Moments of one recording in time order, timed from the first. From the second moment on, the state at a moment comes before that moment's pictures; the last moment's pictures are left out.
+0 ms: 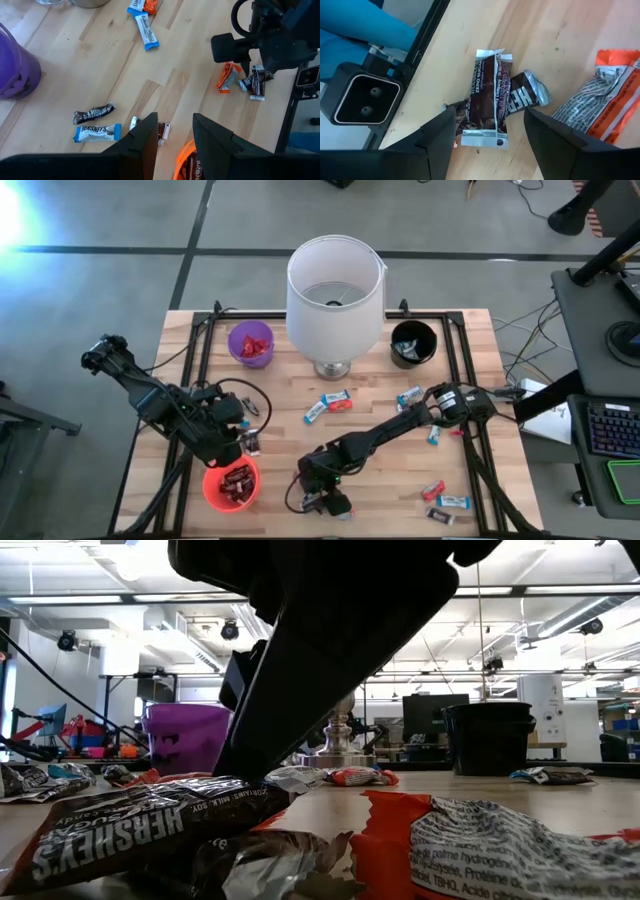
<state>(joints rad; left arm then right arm) -0.65 1.27 1.39 -1.32 -0.41 -1.03 0.36 2.28 1.71 -0.41 -0.40 0.08</state>
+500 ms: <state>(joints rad) -0.65 1.27 1.39 -1.32 -0.41 -1.03 0.36 2.28 1.68 -0.39 -0.40 0.11</state>
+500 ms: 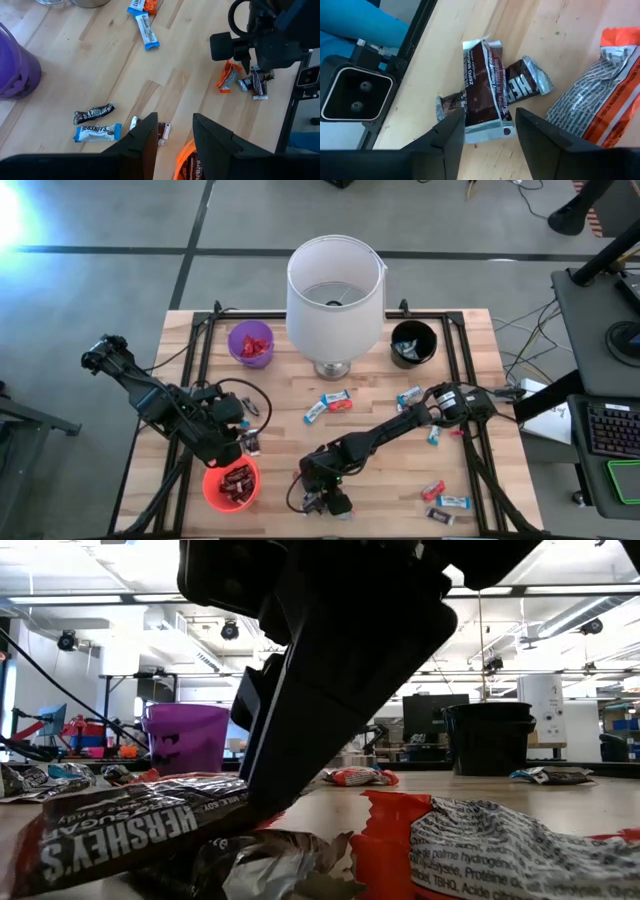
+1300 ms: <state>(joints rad) -0.65 1.27 1.39 -1.32 -0.41 -1.03 0.36 2.28 1.68 -0.38 -0.43 0.11</state>
